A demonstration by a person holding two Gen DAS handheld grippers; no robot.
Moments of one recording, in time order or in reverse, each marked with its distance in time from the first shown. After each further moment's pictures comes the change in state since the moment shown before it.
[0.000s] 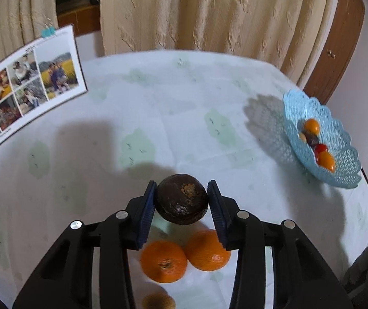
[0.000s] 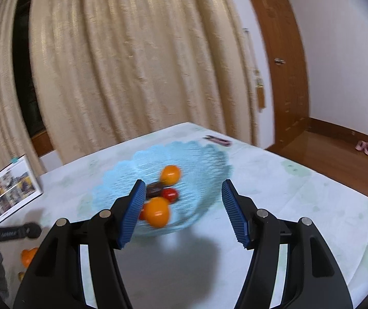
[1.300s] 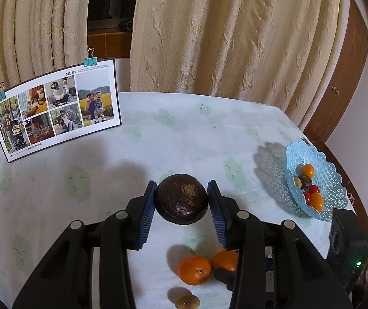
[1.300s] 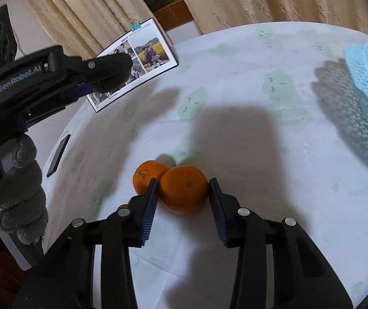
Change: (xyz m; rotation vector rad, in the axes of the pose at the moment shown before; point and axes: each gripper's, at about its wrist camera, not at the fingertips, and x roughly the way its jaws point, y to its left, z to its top) left arm -0.054 0.039 0.018 -0.086 -0.158 0.012; right arm 0.076 0.167 -0.077 -0.229 0.678 0.699
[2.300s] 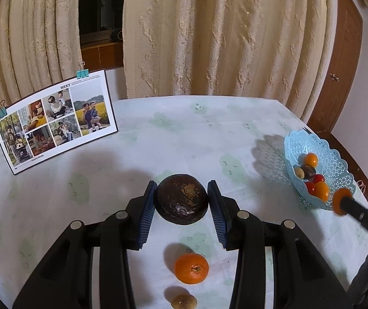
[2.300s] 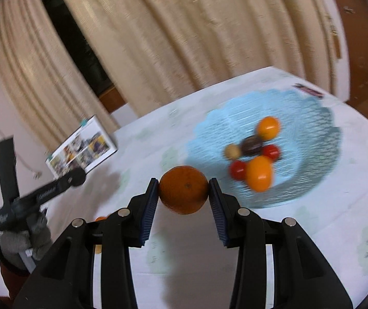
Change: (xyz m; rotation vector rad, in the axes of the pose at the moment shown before) left arm 0.000 -0.024 -0.011 0.092 -0.027 0.045; right arm -0.147 -0.073 -0.011 0.222 -0.397 -0.238
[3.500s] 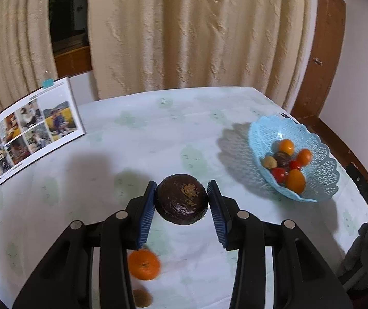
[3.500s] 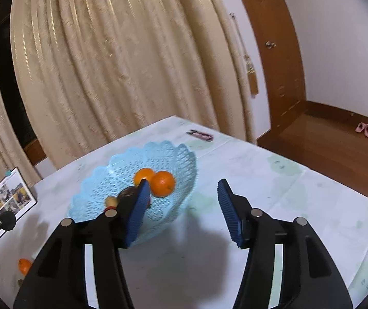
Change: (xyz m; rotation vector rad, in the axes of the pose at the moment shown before) left arm 0.005 -0.061 0.002 0.089 0.039 -0.067; right arm -0.047 -0.084 -0.007 0.069 -0.315 -0.433
